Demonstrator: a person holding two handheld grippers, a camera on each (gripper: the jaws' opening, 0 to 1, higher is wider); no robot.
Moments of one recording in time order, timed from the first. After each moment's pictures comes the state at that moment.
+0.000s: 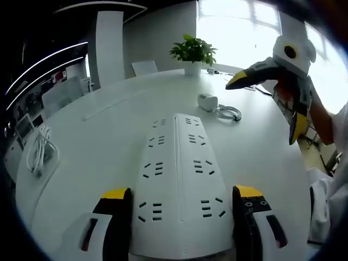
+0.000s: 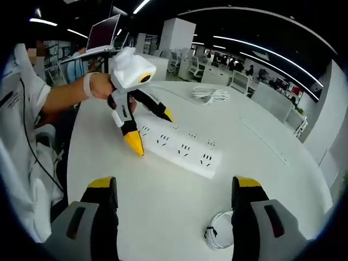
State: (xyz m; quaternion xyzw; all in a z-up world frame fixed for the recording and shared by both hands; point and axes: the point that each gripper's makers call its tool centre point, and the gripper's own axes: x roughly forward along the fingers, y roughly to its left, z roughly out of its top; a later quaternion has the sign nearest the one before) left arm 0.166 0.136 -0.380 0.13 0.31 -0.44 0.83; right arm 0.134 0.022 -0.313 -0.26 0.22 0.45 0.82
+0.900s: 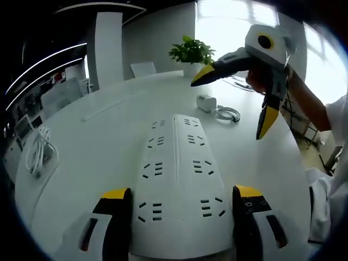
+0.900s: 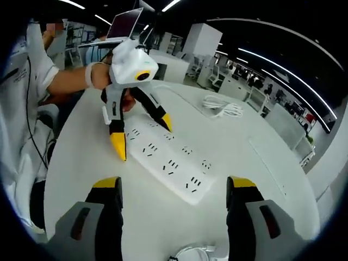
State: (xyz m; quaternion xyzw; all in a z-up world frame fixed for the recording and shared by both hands) left arm 0.166 0.138 -0.381 0.13 0.31 -0.45 0.83; right arm 0.172 0.049 -0.317 -0.32 0.17 0.52 0.77
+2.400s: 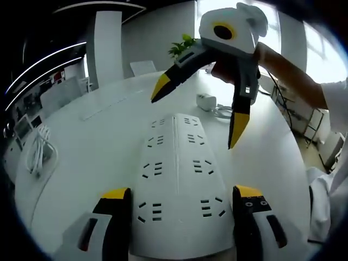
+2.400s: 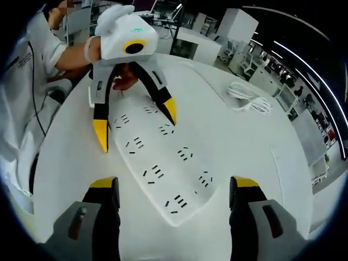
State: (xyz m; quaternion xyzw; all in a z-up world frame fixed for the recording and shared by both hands) left arm 0.166 0.137 -0.382 0.13 0.31 -0.45 0.83; right arm 0.209 0.081 -0.344 -0.41 0.23 0.58 0.67
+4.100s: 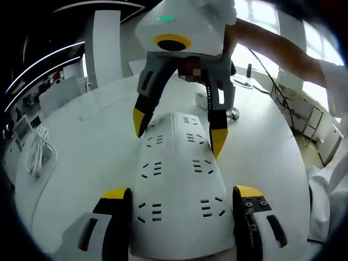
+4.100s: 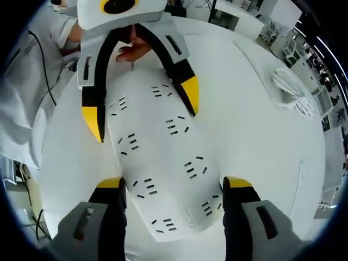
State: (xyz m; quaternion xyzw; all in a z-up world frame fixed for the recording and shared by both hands) left arm 0.156 0.136 -0.380 0.13 0.32 -0.45 0.82; right arm 0.208 0.098 -0.381 -0.49 0.33 0.62 0.51
